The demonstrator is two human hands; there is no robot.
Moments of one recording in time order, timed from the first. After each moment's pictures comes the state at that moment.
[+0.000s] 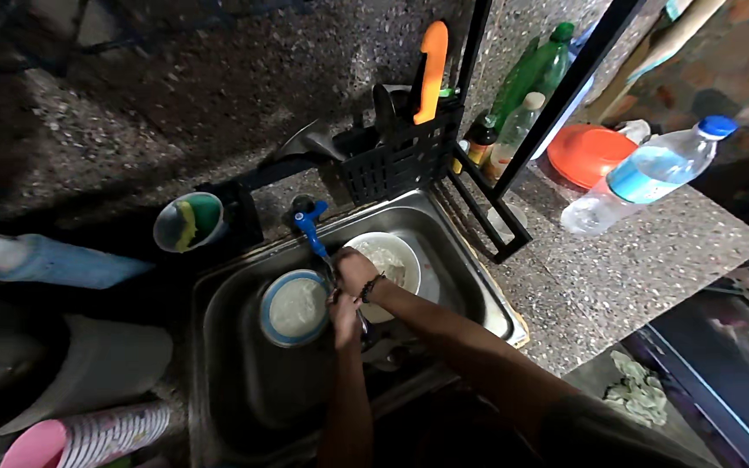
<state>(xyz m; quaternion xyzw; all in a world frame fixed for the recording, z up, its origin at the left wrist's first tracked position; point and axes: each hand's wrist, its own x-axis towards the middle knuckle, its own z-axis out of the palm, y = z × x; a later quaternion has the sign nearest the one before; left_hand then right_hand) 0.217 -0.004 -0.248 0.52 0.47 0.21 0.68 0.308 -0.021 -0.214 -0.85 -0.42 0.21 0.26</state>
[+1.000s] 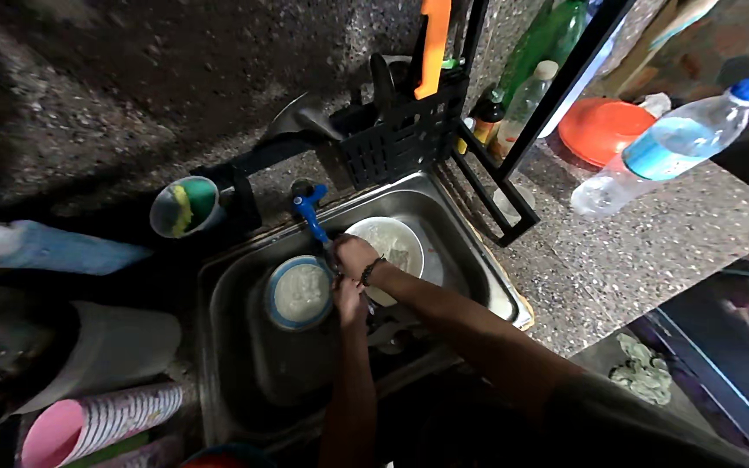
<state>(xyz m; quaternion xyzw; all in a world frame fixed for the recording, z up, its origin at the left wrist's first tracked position) 0.218 -0.006 -0.257 0.50 0.47 0.21 0.70 0.310 -0.016 -0.227 -0.84 -0.44 0.20 0.25</state>
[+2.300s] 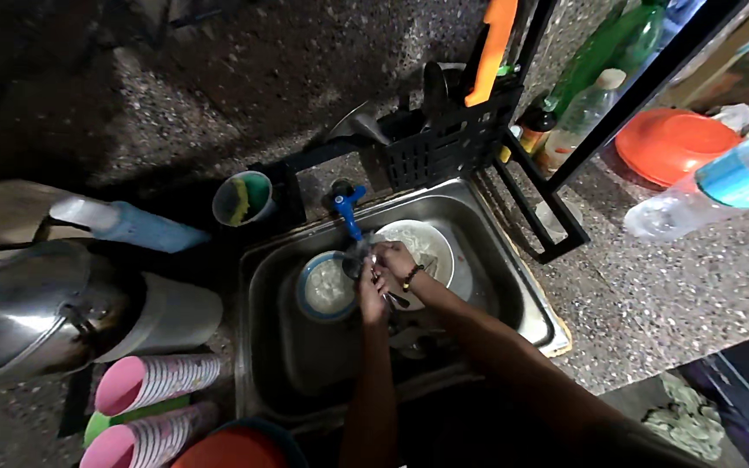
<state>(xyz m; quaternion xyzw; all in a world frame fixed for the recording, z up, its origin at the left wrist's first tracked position) 0.219 0.015 -0.261 0.41 0.35 0.22 0.82 0.303 -0.028 -0.245 -0.62 -0.08 0.37 0.69</state>
